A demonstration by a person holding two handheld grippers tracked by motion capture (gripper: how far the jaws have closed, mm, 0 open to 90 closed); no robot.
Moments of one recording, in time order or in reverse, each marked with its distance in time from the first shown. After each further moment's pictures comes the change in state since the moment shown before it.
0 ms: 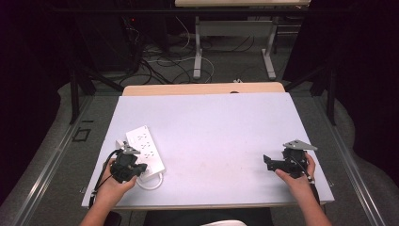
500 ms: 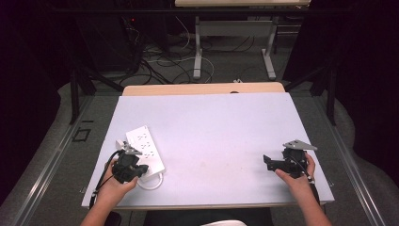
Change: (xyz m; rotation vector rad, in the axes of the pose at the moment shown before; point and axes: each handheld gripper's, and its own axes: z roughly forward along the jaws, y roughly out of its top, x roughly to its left) left arm -0.002 0.000 0.004 0.037 -0.008 0.018; right arm 0.001 0.000 0.000 0.006 0.001 0.009
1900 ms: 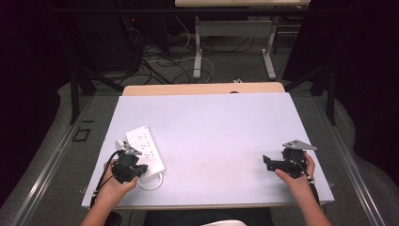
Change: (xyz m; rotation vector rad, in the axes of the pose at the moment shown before) left arm 0.001 -0.001 0.001 -0.010 0.015 0.000; right arm 0.000 -0.001 0.002 0.000 0.007 -0.004
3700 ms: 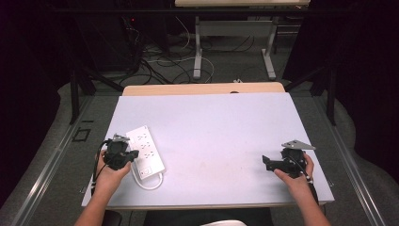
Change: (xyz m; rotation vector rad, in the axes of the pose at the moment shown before) left arm 0.043 0.013 0.002 -0.120 0.080 -0.171; right arm 0.002 0.000 0.002 0.011 0.003 0.009
